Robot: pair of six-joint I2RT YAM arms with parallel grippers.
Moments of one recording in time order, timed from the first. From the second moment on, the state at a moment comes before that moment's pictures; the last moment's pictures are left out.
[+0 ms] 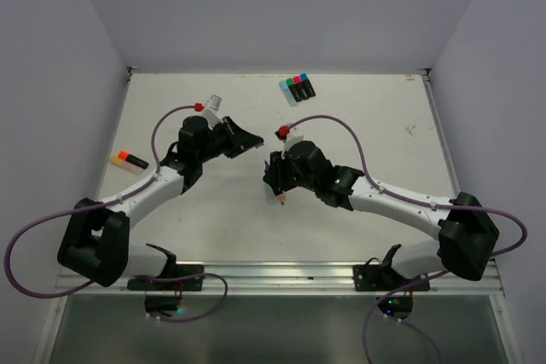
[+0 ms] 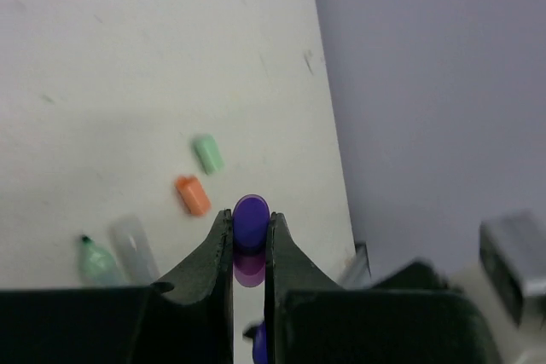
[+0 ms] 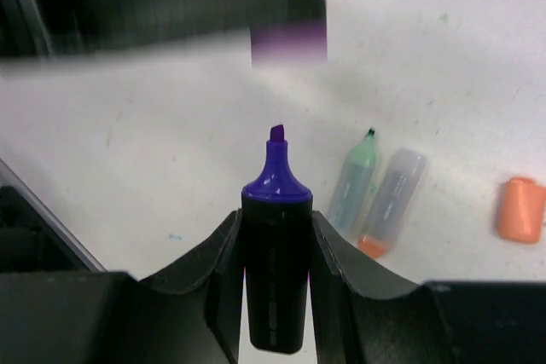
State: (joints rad) left arm -0.44 1.34 0.72 0.32 0.47 -0.96; right arm 0.90 1.37 0.93 -0.07 0.09 0.49
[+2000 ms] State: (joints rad) left arm -0.20 0.95 0.69 0.01 0.23 -0.72; right arm 1.03 1.91 1.17 -0.15 0.26 0.52
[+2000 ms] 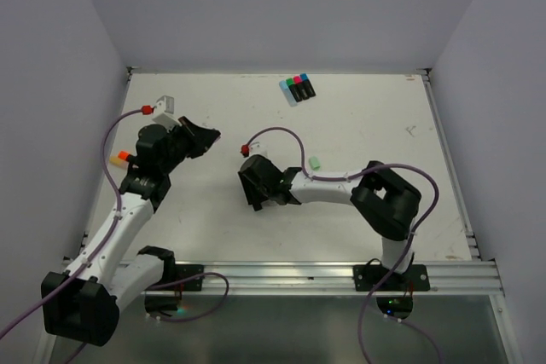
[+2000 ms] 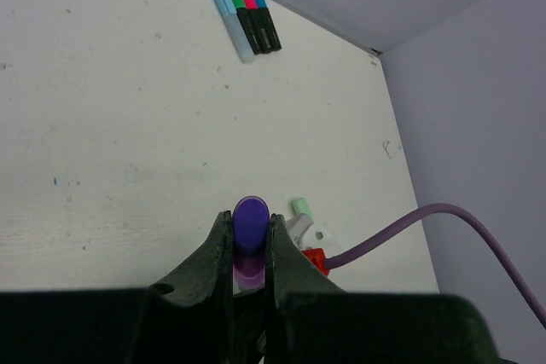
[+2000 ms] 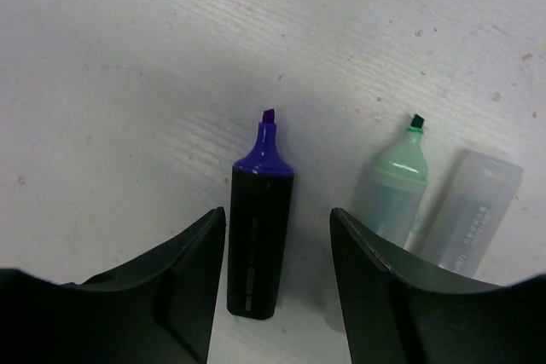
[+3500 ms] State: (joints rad) left arm -0.90 2.09 1.36 -0.01 -0.04 -0.80; right arm 0.50 0.88 0.83 -0.69 0.39 0.56
